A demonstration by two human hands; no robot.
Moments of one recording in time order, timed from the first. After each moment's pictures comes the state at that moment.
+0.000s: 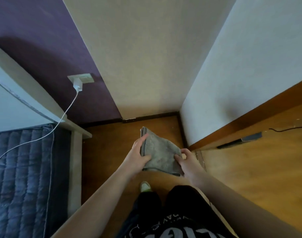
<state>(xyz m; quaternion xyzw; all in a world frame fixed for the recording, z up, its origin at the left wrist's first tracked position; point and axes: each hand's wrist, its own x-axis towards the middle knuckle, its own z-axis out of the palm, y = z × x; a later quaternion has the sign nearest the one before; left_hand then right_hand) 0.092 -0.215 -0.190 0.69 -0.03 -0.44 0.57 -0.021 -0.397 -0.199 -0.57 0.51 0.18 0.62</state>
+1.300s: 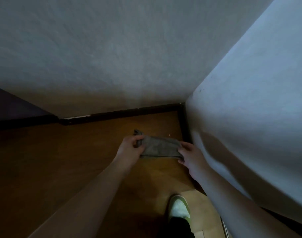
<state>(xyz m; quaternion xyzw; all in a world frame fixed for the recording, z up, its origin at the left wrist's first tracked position) 0.302 -0.448 -0.772 0.77 0.02 -0.43 0.47 0.179 -0.637 -0.780 -0.57 0.55 0.09 0.61</state>
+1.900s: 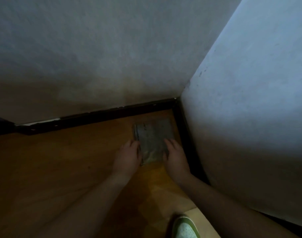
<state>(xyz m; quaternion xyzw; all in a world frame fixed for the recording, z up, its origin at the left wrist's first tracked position) 0.294 -0.490 -0.951 0.91 -0.27 -0.23 0.20 0.187 -0.635 -0.934 -0.90 0.32 0.08 0.28</state>
